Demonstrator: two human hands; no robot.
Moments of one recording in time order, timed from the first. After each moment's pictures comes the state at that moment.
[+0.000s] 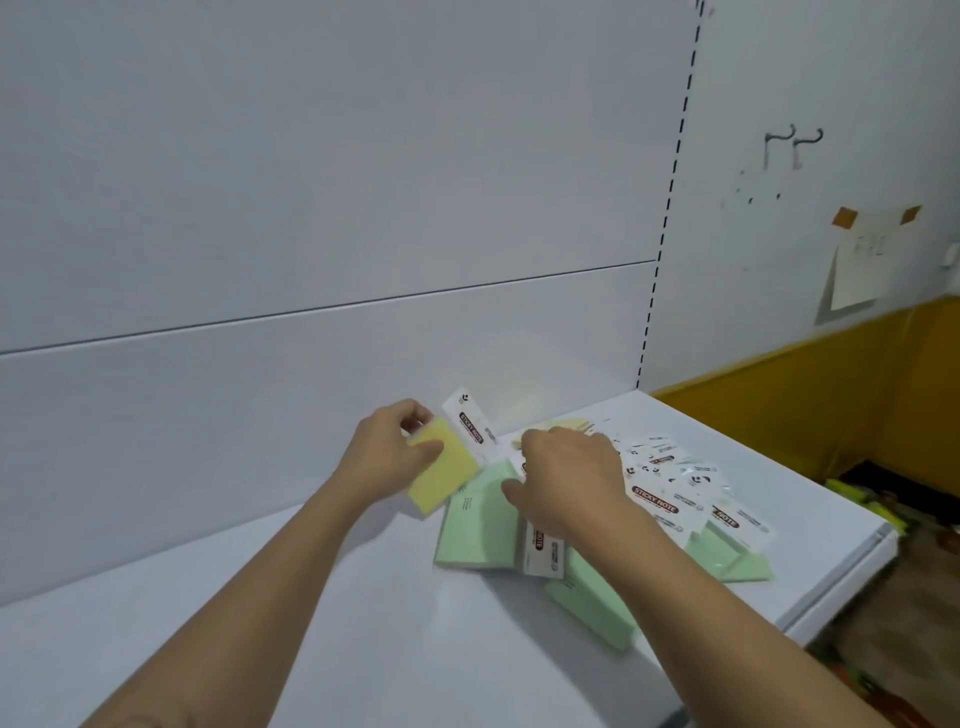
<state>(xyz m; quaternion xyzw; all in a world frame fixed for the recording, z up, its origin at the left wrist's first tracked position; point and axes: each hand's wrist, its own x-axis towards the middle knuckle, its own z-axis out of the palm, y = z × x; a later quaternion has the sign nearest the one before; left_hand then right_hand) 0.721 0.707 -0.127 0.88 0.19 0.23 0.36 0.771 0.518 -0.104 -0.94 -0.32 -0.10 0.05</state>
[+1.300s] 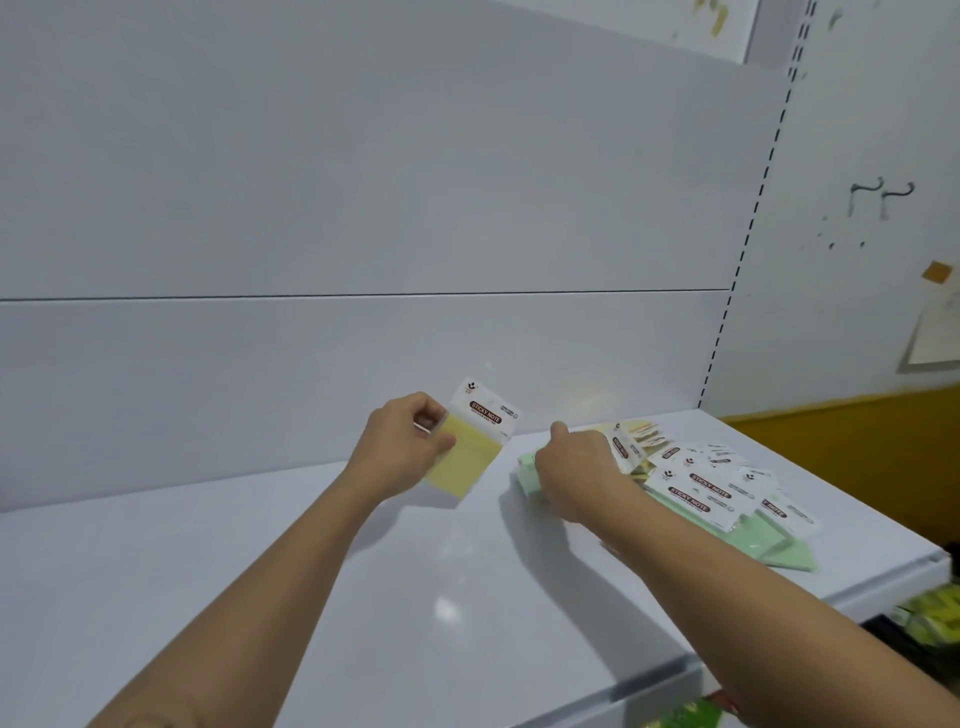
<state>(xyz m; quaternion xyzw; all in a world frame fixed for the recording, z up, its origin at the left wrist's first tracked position) 0.596 0.702 -0.119 0.83 0.24 0.31 0.40 0.722 0.554 -0.114 -0.86 -0.44 -0.12 -0.23</state>
